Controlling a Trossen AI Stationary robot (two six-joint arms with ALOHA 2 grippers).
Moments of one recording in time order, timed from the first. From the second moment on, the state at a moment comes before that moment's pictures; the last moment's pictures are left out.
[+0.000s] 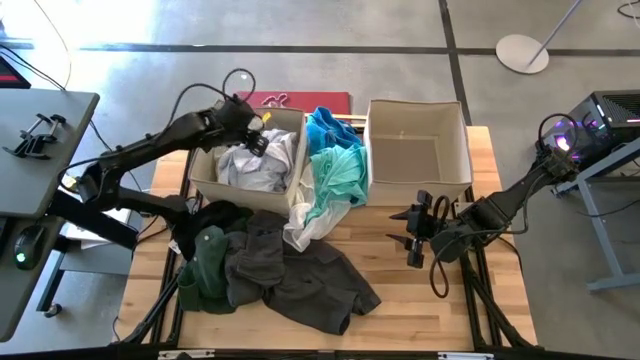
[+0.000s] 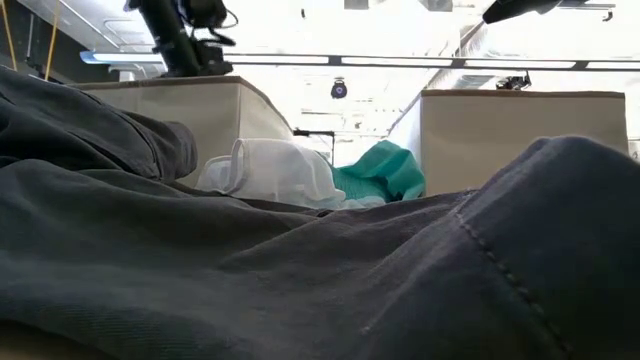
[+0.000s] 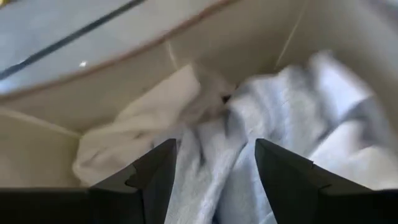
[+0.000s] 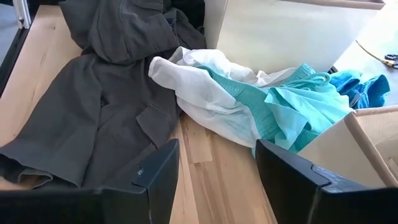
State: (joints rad) left arm 0.61 1.25 1.12 -0.81 -0.34 -0.24; right arm 0.60 1.09 0.98 -0.71 0.70 0.45
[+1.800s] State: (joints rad) left arm -0.01 1.16 0.96 -0.44 -0.34 -0.29; right arm -0.04 1.82 1.43 -0.64 0.23 -0.14
